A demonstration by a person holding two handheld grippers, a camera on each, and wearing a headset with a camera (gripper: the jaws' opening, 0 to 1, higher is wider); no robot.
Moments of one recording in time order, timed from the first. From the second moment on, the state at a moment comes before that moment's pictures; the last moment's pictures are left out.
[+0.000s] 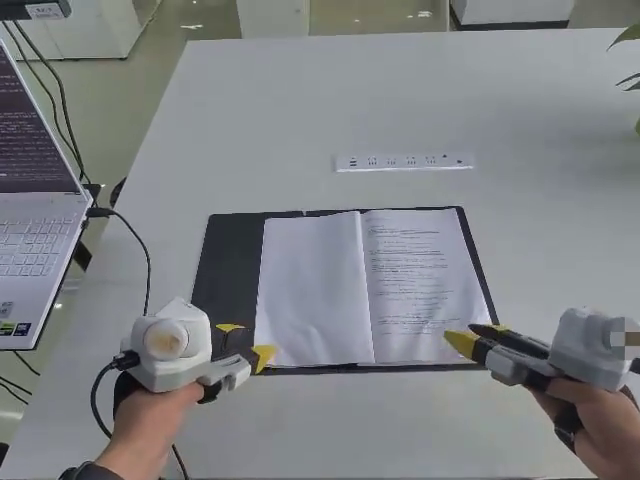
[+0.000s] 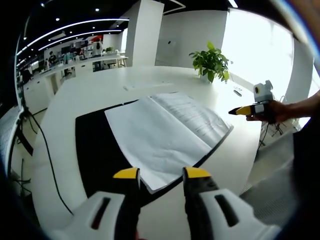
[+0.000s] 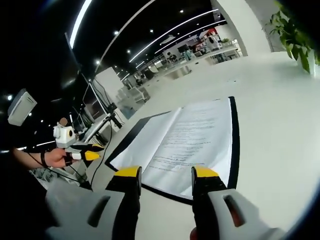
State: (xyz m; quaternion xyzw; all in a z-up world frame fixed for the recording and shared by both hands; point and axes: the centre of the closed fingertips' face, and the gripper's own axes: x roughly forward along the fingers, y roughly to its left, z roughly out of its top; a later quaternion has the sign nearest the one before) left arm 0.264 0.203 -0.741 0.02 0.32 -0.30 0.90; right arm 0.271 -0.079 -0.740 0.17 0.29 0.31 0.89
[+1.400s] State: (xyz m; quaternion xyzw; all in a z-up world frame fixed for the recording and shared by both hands) left arm 0.233 0.203 -0.697 0.00 0.29 -0.30 0.91; right arm 0.226 -0.107 -0.708 0.05 0.29 0.32 0.90
